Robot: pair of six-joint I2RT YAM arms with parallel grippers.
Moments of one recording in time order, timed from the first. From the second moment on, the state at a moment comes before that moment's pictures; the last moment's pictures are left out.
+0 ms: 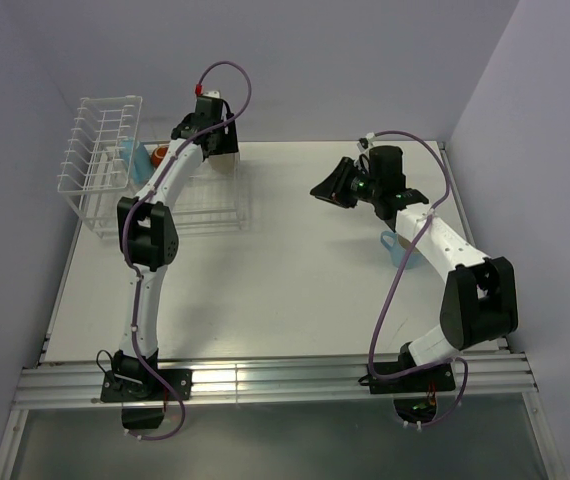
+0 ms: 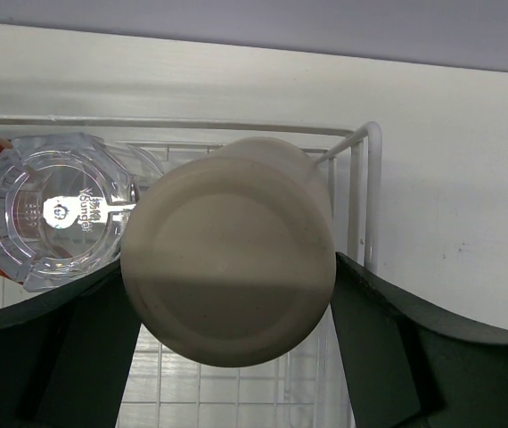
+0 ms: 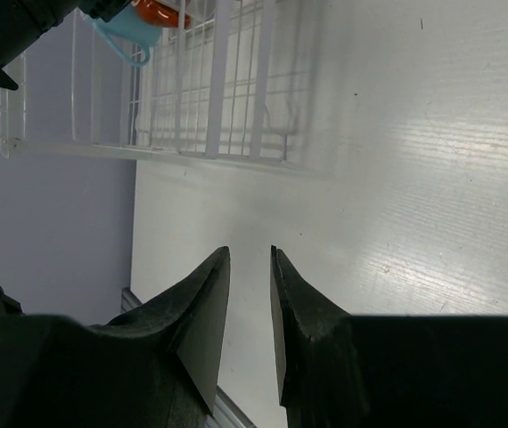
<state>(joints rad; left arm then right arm) -0.29 2.39 2.33 -0.63 -0.25 -0.27 0.25 1.51 1.13 -0.12 -0.48 0.74</state>
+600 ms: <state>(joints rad) -0.32 2.39 2.32 -0.61 -0.34 -0.21 0.25 1.51 1.13 -0.12 -0.48 0.74</state>
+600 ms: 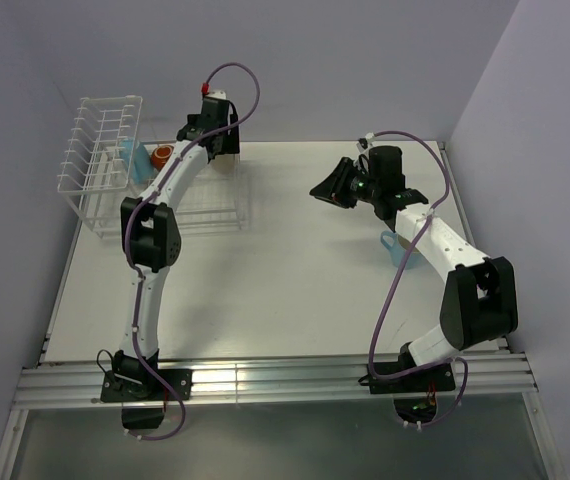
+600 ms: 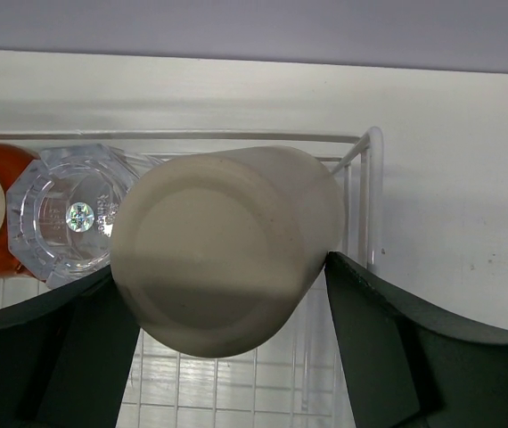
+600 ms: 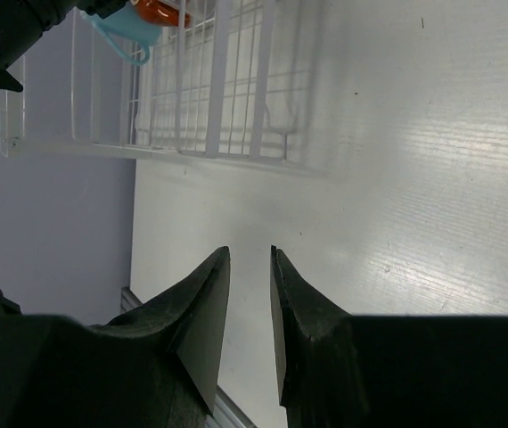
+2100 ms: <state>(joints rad) -0.34 2.18 2.10 -0.45 -0.12 -0.21 0.25 1.51 1.13 -0.16 -0.45 0.72</state>
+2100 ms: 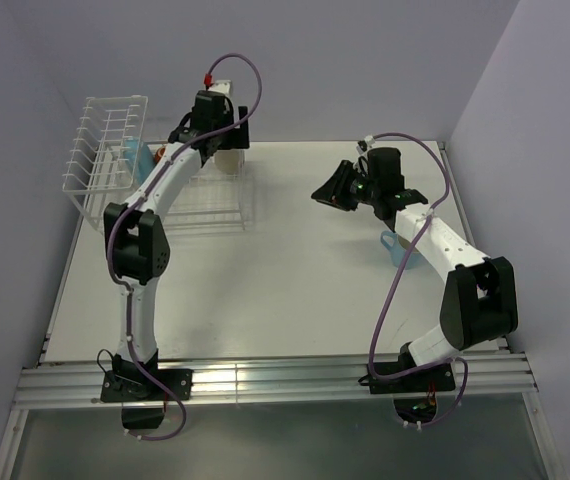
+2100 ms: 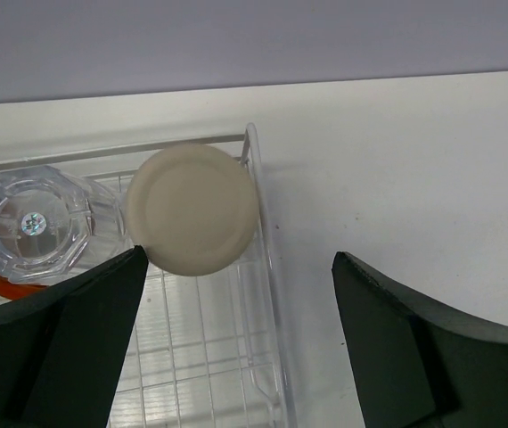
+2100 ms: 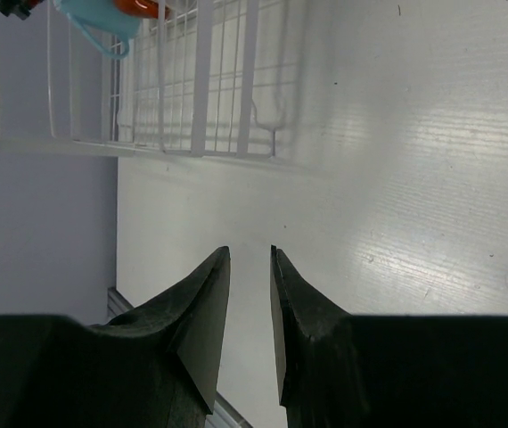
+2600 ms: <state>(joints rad) -0.34 2.02 2.08 -0.49 -0.13 -0.23 0.27 1.49 1.13 -0.20 -0.40 0.70</state>
